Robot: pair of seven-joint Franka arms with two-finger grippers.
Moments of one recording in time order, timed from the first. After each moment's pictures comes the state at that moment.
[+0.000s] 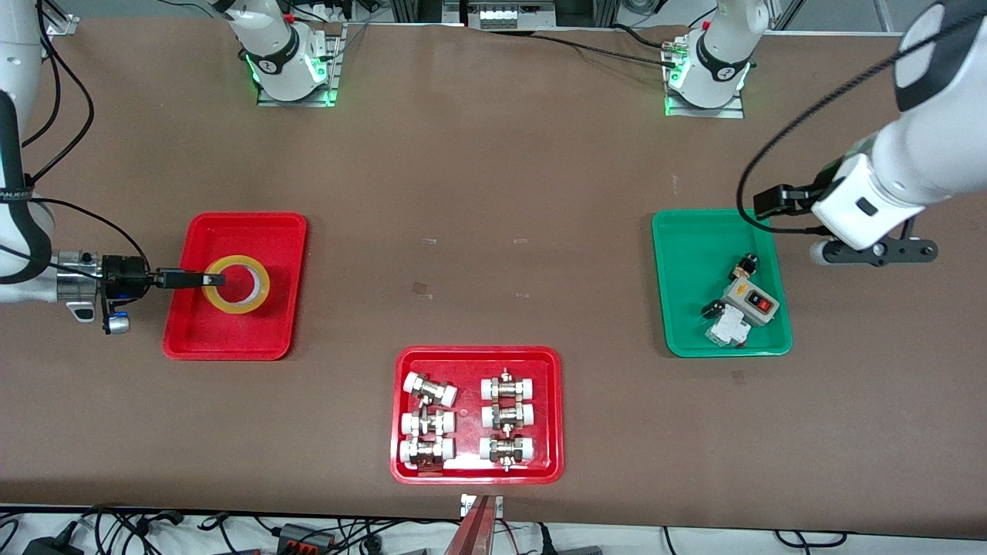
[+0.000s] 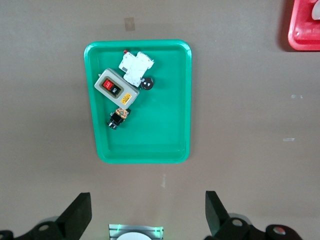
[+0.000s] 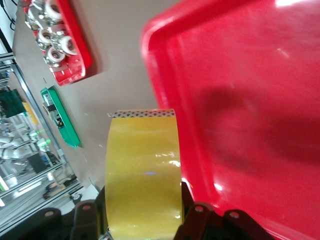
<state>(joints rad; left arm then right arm) 0.17 0.19 -0.39 -1.47 0.06 1.44 -0.24 -0.35 0.65 0.00 -1.64 0.74 1.63 -0.44</state>
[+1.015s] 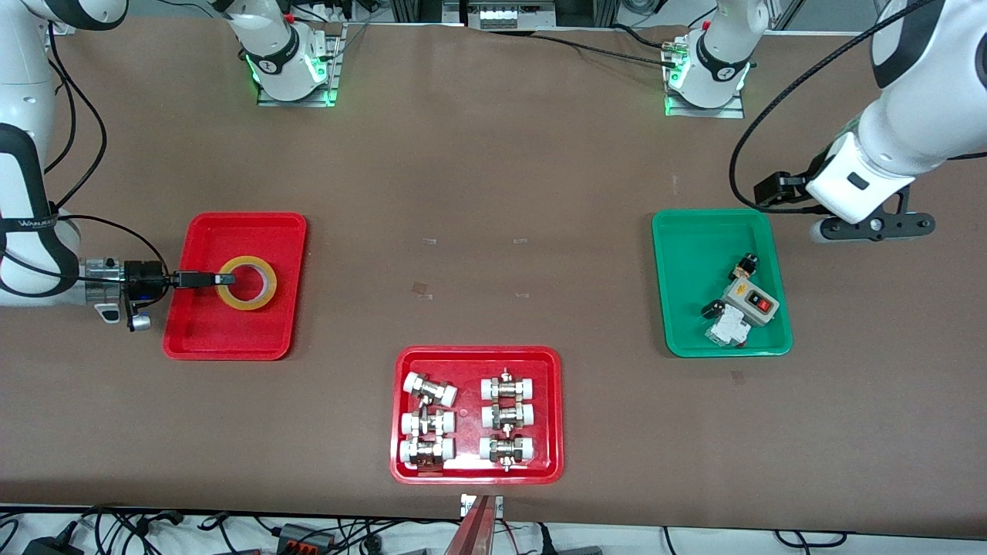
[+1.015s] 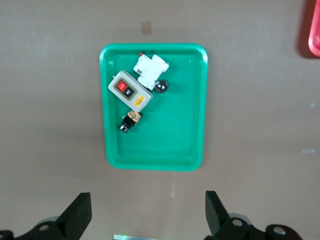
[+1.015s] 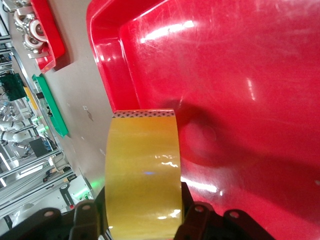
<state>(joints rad) 0.19 0.07 -0.34 -1.64 0.06 1.57 -0.24 -0.38 0.75 0.01 -1.63 0.72 1.66 -0.58</state>
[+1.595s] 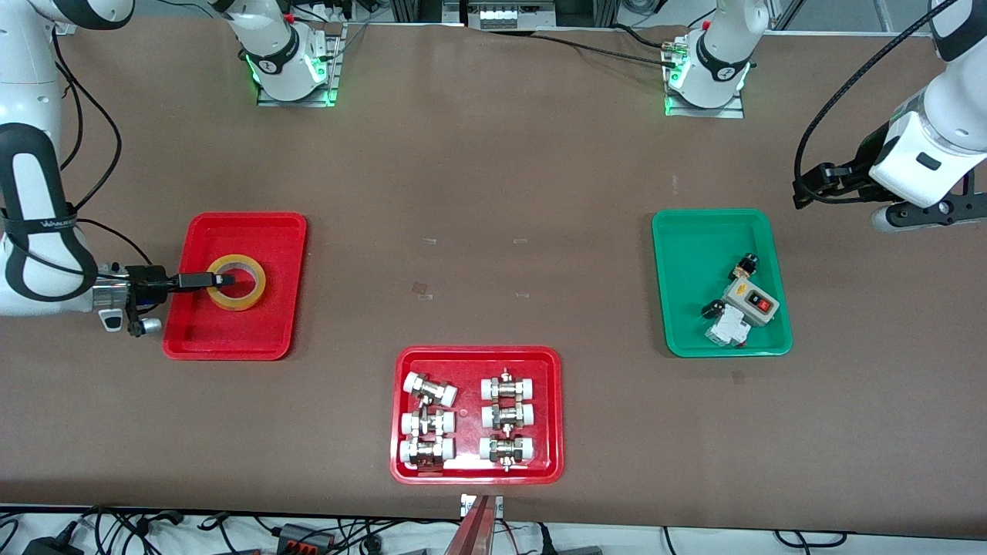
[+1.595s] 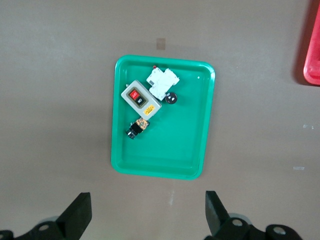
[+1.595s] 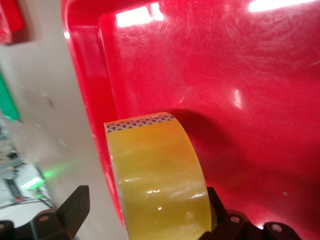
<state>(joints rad) 0.11 0.02 -0.20 -1.64 0.02 1.58 -0.23 -0.32 0.74 0.03 -1.61 0.53 1.74 -0.59</state>
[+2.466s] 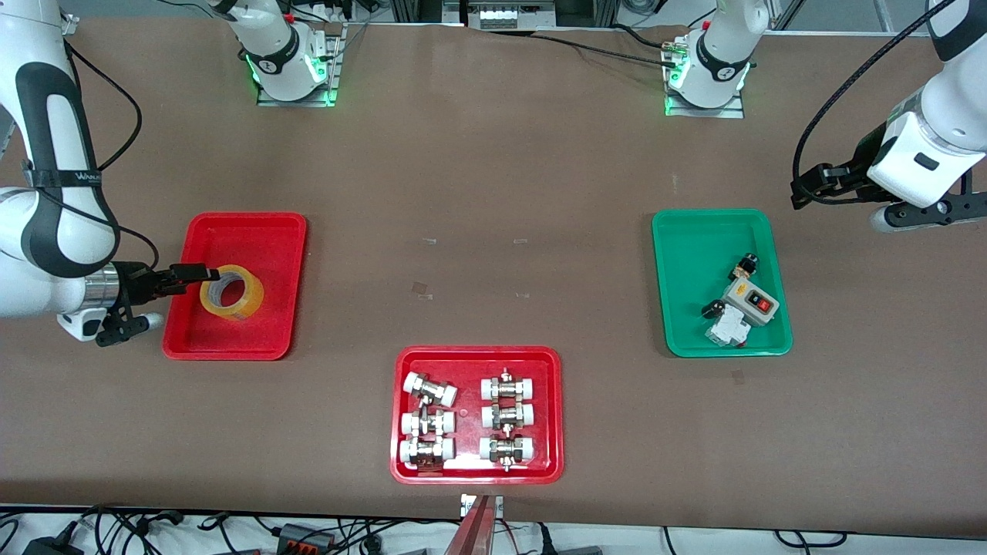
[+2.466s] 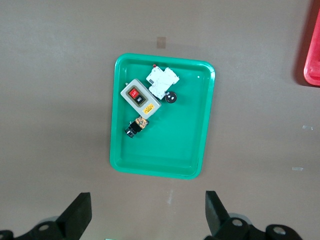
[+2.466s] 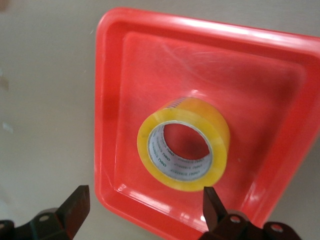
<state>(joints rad) 0.10 0.02 -0.20 -1.64 0.01 1.57 -0.25 -0.18 0.53 0.03 -1.59 0.22 1.77 -0.41</state>
